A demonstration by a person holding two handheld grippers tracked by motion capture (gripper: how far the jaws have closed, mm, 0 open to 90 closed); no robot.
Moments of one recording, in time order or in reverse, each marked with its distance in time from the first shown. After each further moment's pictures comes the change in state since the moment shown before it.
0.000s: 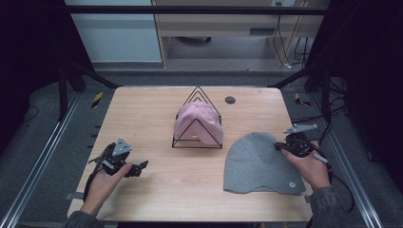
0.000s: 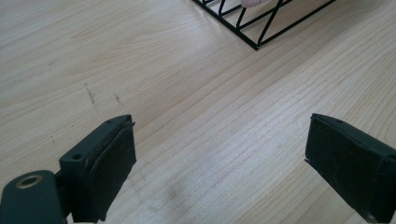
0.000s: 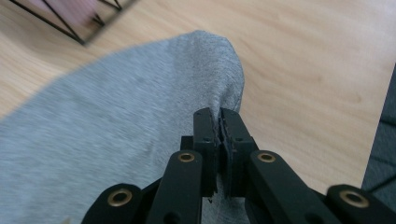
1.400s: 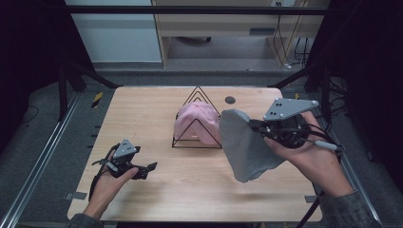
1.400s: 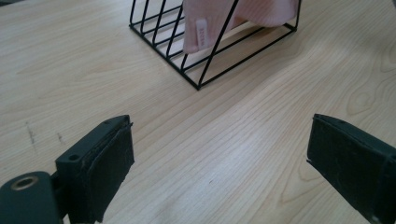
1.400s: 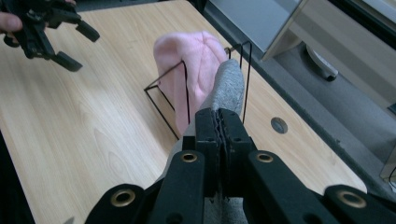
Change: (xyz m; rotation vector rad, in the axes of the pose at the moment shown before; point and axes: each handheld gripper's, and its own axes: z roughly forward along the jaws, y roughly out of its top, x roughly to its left) left arm -0.026 0.017 -0.010 -0.117 -0.135 -0.022; right arm 0.133 0.124 -0.151 -0.231 0.089 -0.437
